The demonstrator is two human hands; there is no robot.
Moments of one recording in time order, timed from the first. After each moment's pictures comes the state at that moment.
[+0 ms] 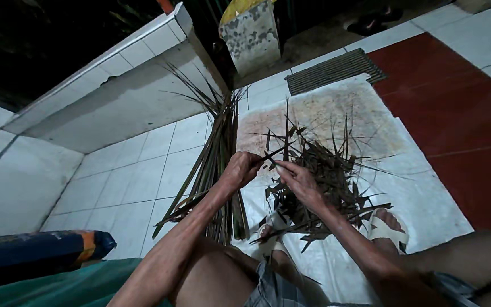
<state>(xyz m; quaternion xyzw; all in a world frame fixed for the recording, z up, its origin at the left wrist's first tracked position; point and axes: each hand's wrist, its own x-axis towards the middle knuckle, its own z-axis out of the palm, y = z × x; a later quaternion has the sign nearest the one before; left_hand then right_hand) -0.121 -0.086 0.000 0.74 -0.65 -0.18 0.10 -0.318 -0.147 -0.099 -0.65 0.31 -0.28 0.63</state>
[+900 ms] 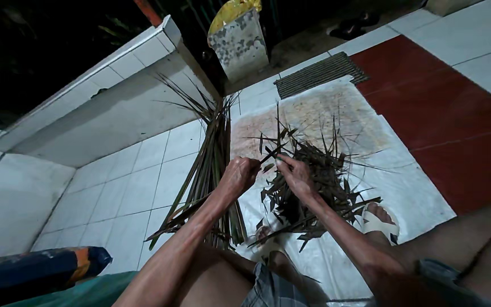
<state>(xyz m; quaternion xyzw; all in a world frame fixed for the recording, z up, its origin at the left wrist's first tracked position) -0.150 -0.086 0.007 0.72 -0.68 -0.11 0.04 -0.323 -0.158 -0.094 -0.66 0.43 -0.30 0.54</state>
